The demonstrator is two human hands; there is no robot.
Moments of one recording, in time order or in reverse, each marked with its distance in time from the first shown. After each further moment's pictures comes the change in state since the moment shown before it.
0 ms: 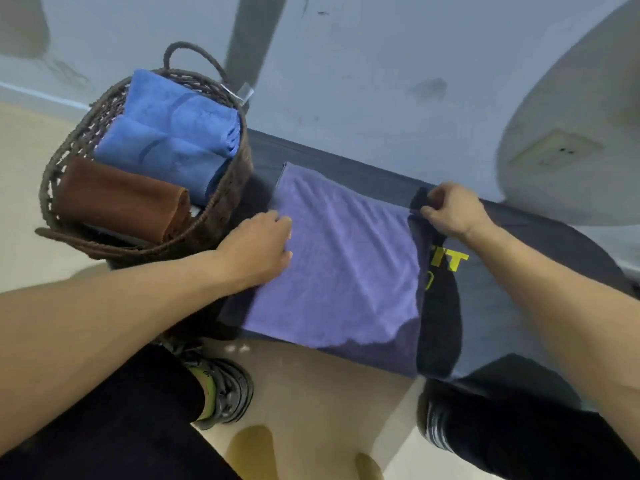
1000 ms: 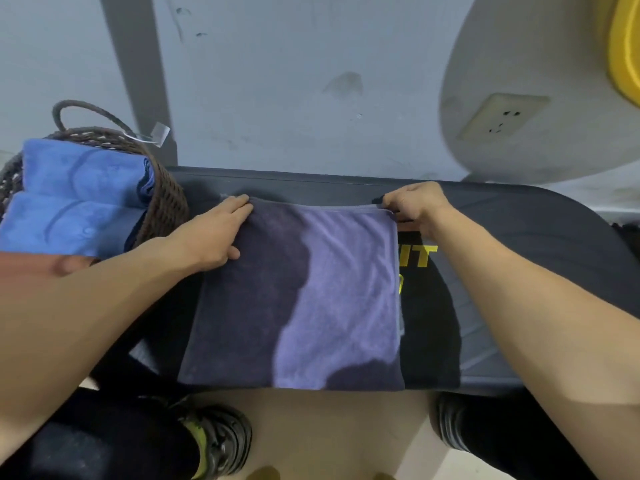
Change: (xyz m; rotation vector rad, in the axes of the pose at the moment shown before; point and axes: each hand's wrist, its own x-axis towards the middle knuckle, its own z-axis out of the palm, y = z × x) left_hand 0.104 -0.022 -0.011 0.170 -0.162 0.105; right_hand 0.021 0.025 0.010 0.913 -0.062 0.489
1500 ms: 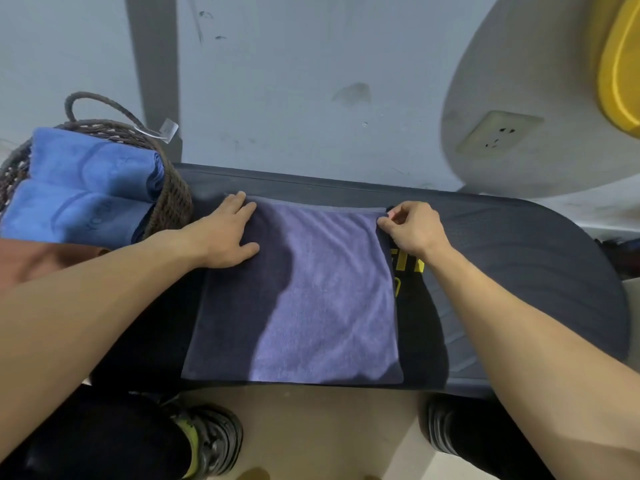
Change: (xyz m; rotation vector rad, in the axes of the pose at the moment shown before) left_hand 0.003 0.001 0.009 -0.083 -0.009 -0.051; right_hand -0.026 0.025 0.002 -0.450 0.080 -0.349
